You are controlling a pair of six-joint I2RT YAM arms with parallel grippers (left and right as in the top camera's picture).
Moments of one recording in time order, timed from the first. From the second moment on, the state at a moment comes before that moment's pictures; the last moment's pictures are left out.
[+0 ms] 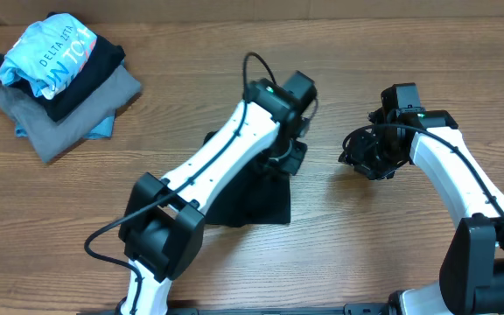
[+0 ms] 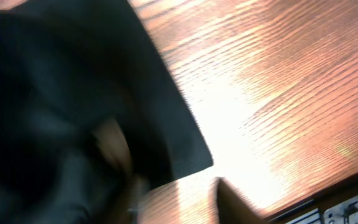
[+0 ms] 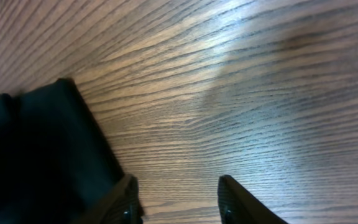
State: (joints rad) left arm -0.69 2.07 1.83 -1.30 0.19 -0.26; right arm 0.06 1.67 1.16 -0.91 -0.33 0.46
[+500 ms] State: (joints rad) left arm -0.63 2.07 1.99 -1.56 0.02 -0.29; right arm 0.11 1.67 1.16 -0.91 -0.46 0.30
